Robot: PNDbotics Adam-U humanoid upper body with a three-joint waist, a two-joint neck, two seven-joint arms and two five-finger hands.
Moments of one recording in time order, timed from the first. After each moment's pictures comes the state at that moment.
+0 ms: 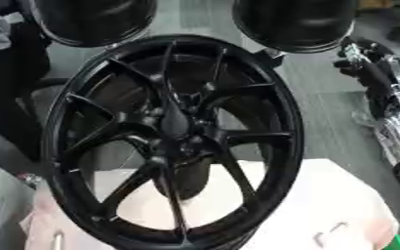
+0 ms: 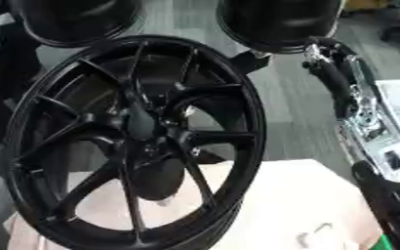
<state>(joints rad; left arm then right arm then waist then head) -0.70 1.13 -0.14 -1.48 -0.28 0.19 -0.78 -0.41 -0.53 0.04 -1.59 -0.33 0.14 -0.32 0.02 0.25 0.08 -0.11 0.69</state>
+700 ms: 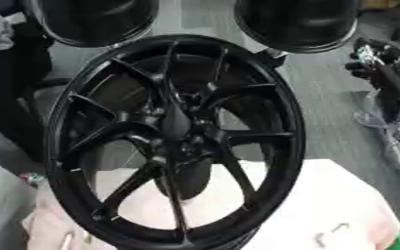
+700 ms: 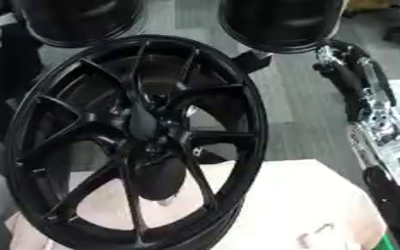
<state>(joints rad) -0.65 1.10 0.05 -1.58 -0.19 0.25 -0.65 -0.41 -0.53 0.04 -1.59 -0.33 0.15 -0.31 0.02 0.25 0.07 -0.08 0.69</state>
